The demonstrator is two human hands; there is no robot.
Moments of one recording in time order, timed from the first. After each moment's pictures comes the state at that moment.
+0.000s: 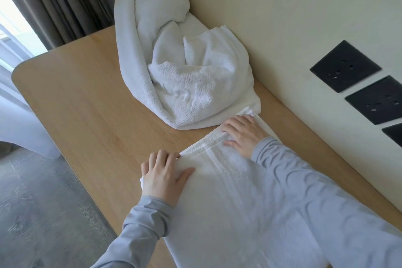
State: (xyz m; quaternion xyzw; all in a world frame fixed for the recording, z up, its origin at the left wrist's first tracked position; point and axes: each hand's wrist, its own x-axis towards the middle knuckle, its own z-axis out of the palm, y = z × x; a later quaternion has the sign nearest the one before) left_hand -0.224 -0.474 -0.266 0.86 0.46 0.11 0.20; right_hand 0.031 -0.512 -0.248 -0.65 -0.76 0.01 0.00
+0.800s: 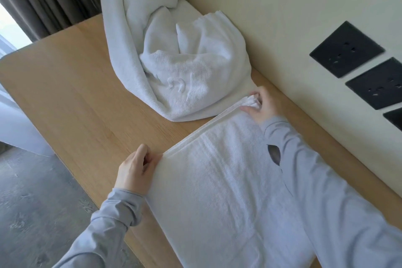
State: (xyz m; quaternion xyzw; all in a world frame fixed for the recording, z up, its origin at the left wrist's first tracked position) left_hand -0.263 -0.442 -0.287 0.78 0.48 0.17 0.36; right_hand 0.078 -0.506 -0.255 -0.87 -0.38 0.15 0.27
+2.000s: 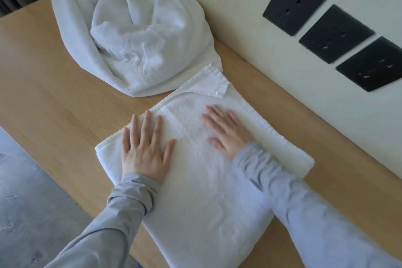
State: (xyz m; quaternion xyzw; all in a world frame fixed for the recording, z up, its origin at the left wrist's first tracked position) left_hand -0.201 -0.524 -0.278 0.89 0.43 -0.02 0.11; right_hand 0.012 -0.629 -0.266 -0.73 -0.67 0.12 -0.01
